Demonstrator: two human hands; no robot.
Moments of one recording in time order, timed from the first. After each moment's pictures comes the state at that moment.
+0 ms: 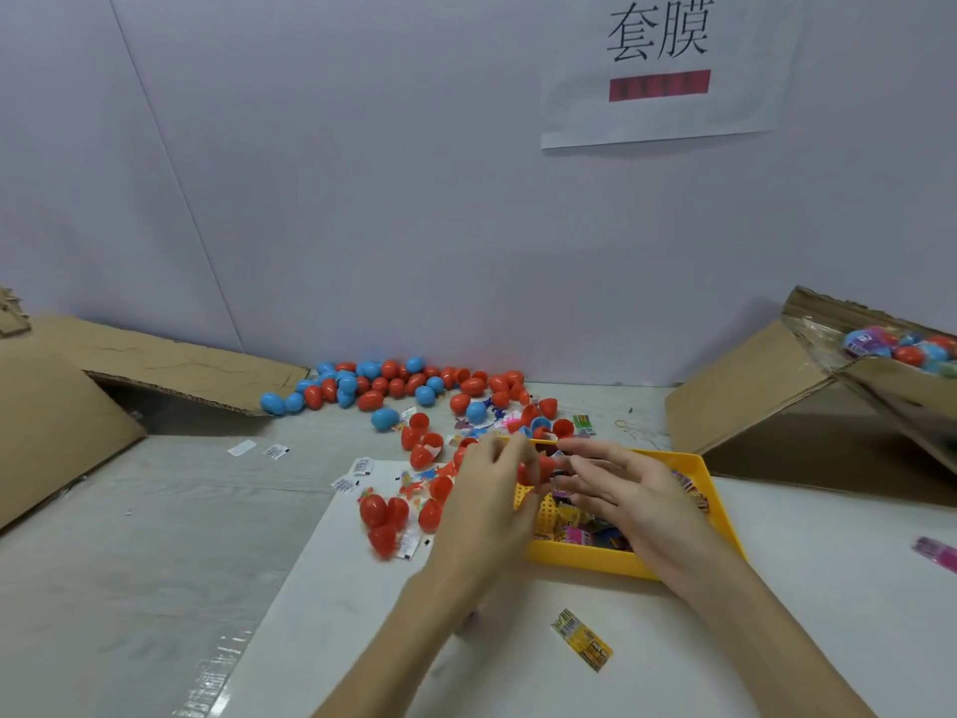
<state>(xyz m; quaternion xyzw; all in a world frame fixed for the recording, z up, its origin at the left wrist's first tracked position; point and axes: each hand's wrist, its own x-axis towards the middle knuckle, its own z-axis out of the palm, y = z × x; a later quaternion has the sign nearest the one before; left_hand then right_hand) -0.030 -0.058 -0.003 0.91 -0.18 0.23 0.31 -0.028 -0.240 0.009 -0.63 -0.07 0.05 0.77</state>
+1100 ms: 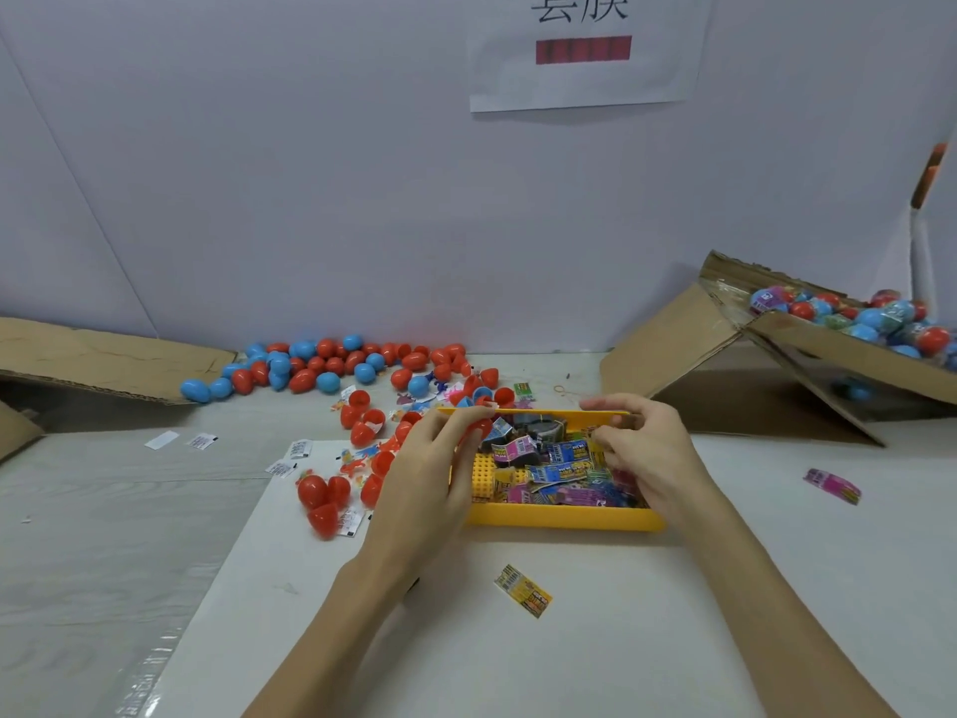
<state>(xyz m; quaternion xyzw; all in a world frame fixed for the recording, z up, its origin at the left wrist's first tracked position) -0.041 -0.057 -0.004 0.87 -0.22 0.25 0.36 -0.022 -0.296 0.013 -0.73 0.11 -0.06 0.67</state>
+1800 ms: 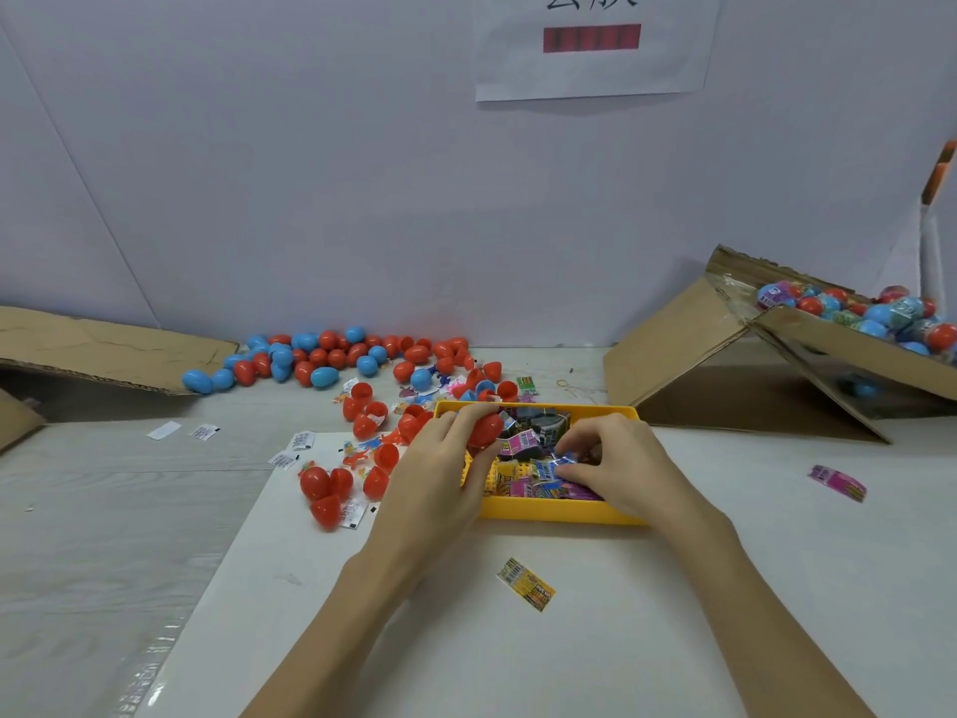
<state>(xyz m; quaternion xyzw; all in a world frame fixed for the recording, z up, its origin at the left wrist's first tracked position) -0.042 -0.059 -0.007 0.89 -0.22 0.24 0.32 -0.024 -0.284 0.003 -0.96 -0.06 -0.07 0.28</state>
